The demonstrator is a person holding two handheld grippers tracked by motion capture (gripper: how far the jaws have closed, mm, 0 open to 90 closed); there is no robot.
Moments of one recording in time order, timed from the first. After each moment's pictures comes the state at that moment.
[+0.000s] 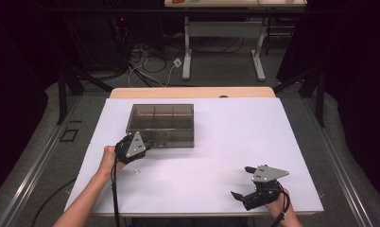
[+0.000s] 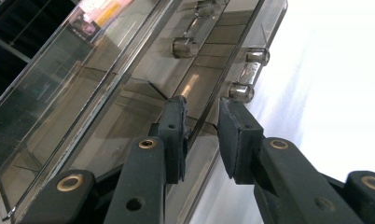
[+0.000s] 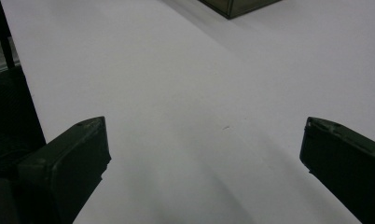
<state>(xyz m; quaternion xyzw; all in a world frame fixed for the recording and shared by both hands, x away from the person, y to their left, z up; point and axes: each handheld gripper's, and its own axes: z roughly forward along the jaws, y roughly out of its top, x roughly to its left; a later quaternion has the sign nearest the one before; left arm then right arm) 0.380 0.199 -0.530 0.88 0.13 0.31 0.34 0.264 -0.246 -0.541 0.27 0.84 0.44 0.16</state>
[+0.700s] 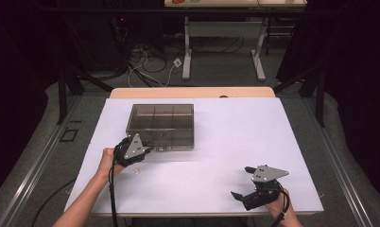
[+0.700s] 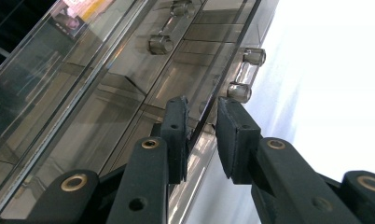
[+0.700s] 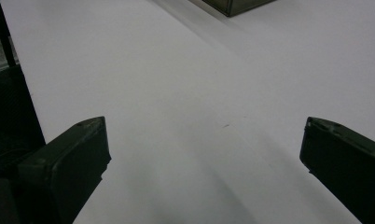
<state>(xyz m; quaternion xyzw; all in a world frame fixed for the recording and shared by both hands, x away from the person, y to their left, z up) 0.372 0.201 -0.527 0.89 0.12 0.28 0.34 0.264 -0.245 -0.542 0.28 0.84 0.44 0.16</state>
